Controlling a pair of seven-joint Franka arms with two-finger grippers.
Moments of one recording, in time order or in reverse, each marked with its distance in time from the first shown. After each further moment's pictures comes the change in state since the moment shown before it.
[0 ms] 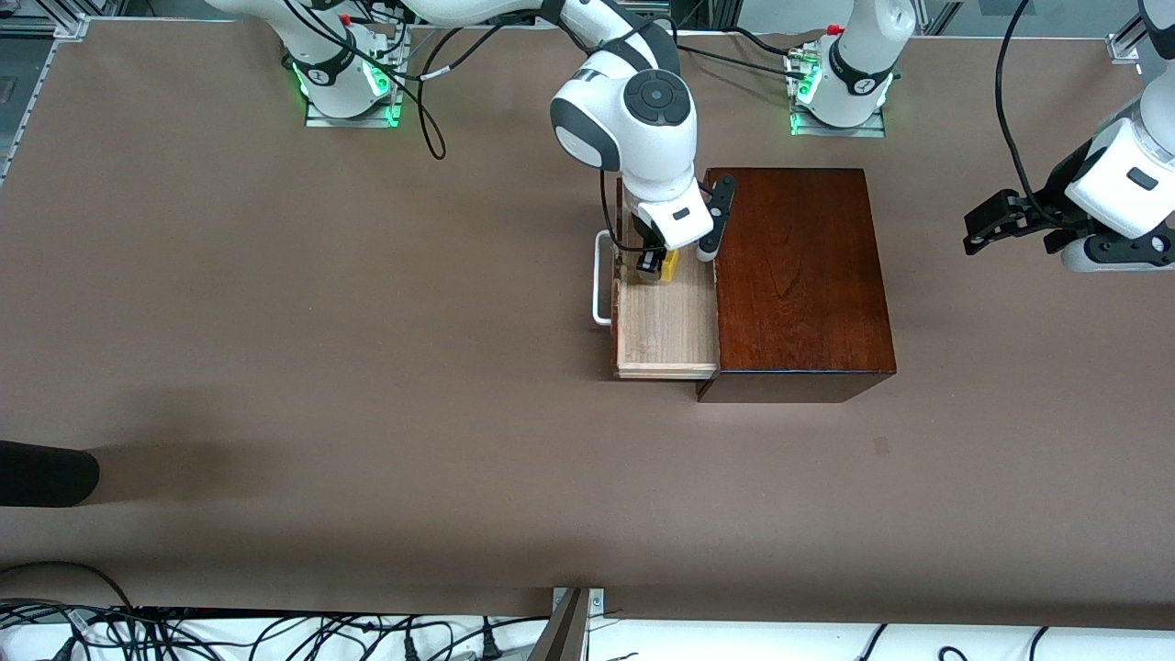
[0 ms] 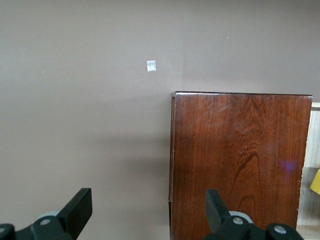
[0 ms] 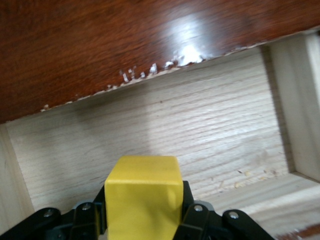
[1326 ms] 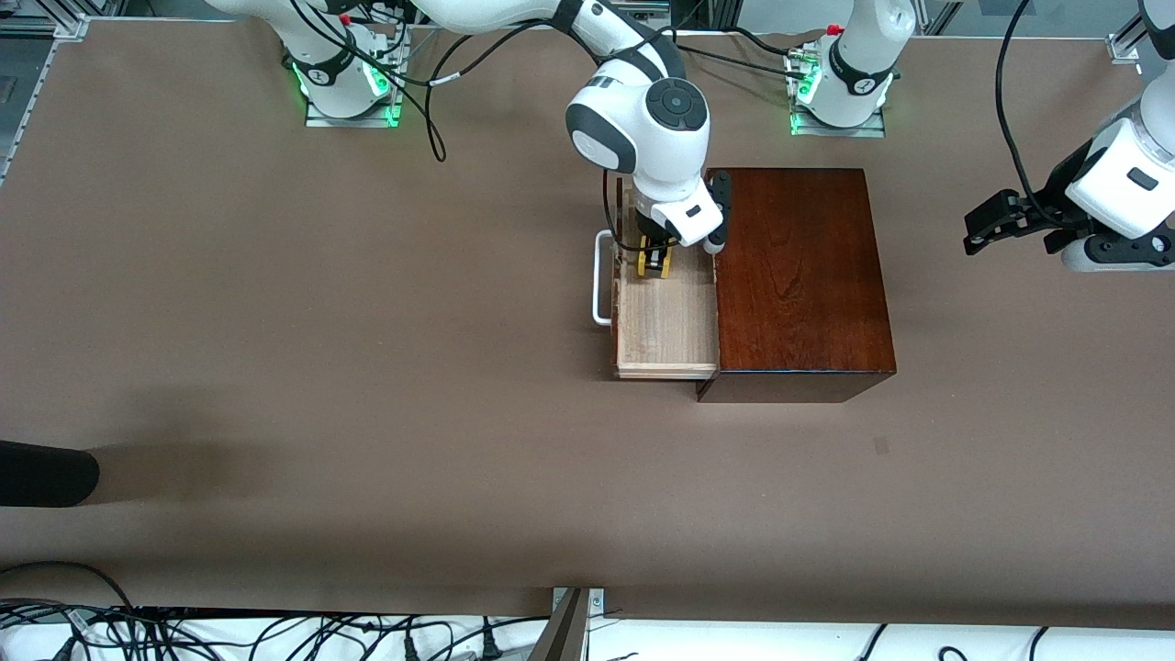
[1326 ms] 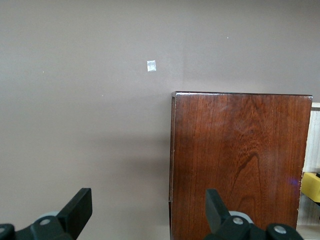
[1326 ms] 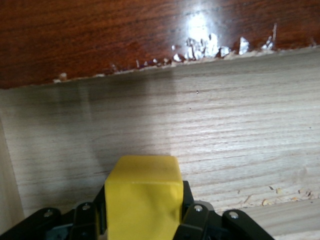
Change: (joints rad) left arm 0.000 0.000 0.000 0.000 0.000 0.000 0.000; right arm 0.032 0.028 -0.001 -0.018 -0.059 -0.008 -0.088
